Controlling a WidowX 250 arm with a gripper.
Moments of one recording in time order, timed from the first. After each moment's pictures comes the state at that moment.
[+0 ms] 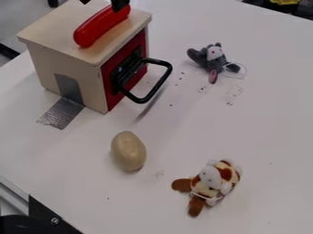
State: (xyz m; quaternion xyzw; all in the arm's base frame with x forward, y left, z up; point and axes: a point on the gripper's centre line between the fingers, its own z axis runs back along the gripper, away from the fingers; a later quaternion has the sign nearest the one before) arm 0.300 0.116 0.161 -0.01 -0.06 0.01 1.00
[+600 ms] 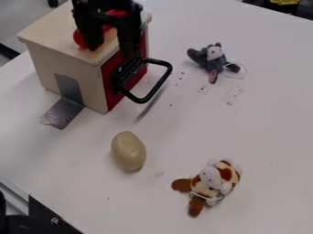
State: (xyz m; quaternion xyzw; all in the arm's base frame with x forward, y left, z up) arm 0.255 0.072 0.123 -0.02 -0.03 0.02 1.00
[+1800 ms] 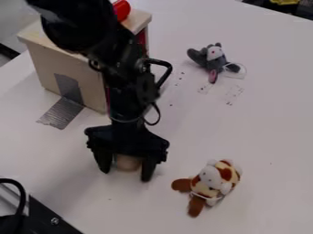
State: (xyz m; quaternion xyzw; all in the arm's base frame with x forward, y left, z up) arm 0.198 0.015 -0.002 0.03 0.00 0.19 0.98
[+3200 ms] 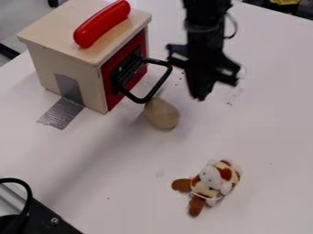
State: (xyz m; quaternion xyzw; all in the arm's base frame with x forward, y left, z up) arm 0.327 -0.032 0.061 -0.03 -0.05 -0.03 1.00
